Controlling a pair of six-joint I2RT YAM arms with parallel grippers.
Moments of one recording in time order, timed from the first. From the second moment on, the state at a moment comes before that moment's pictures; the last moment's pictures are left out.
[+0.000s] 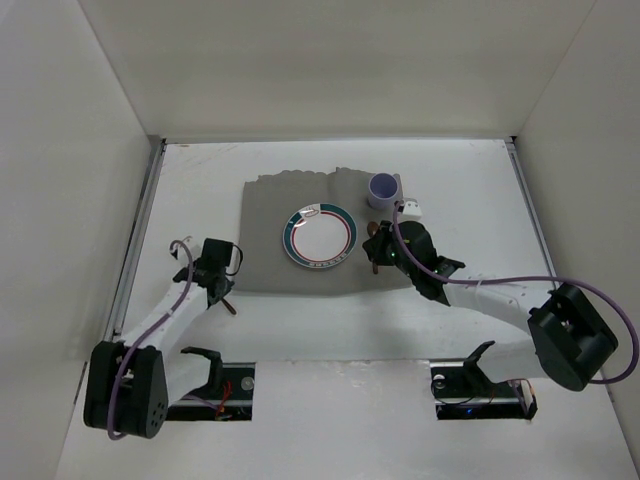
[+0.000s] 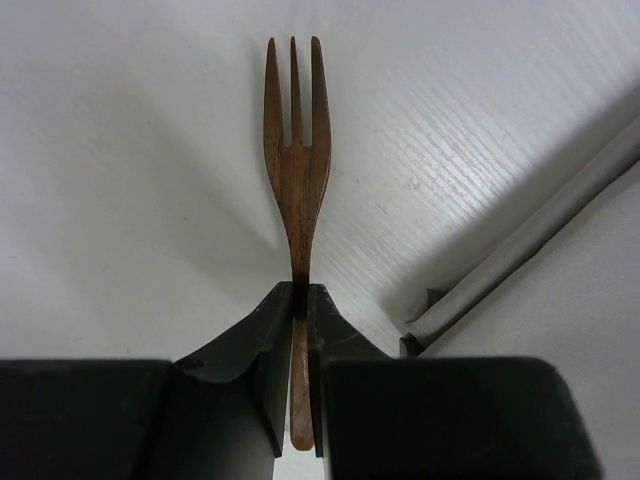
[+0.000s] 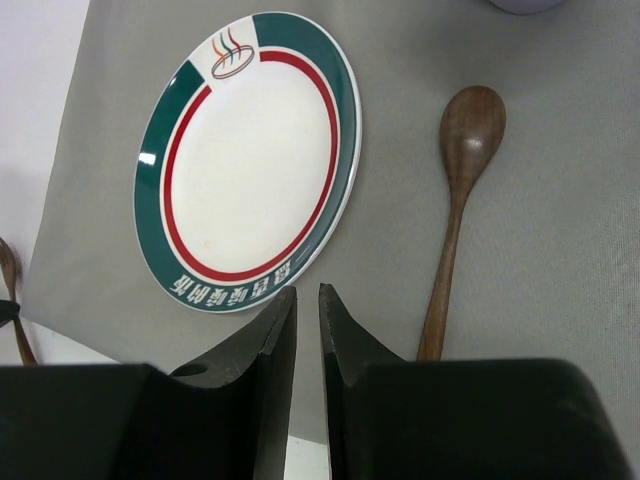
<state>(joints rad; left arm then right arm) -0.20 1.11 0.50 -0.54 -0.46 -0.86 0.68 1.33 0.64 0.24 0.19 0.62</state>
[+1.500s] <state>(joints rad) -0.53 1.73 1.11 -0.46 -0.52 -0.38 0.63 1.31 0.64 0.25 0.19 0.63</state>
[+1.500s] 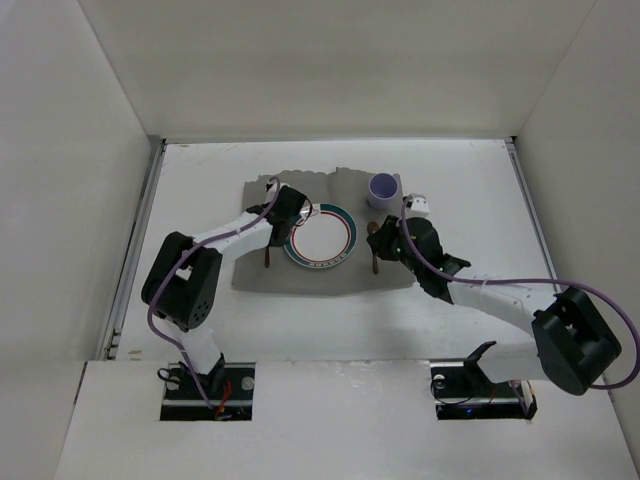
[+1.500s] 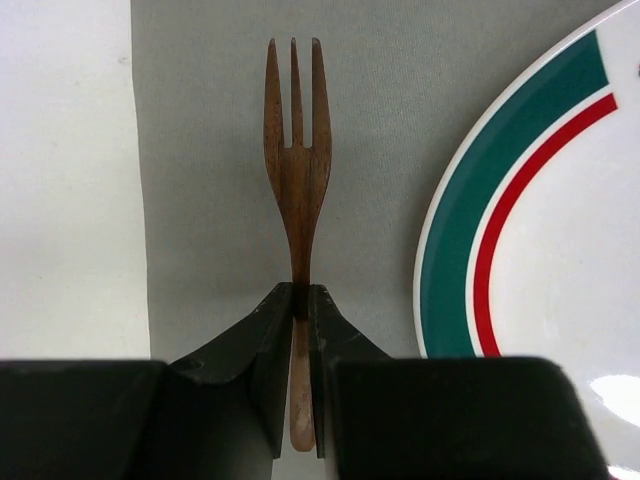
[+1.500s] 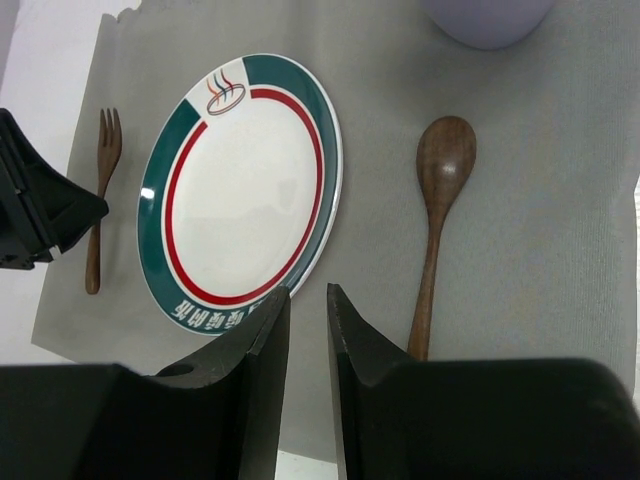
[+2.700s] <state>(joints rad) -0.44 0.97 0.70 -0.31 -0.54 -0.64 0.47 0.79 0.36 0.33 0.44 0.70</state>
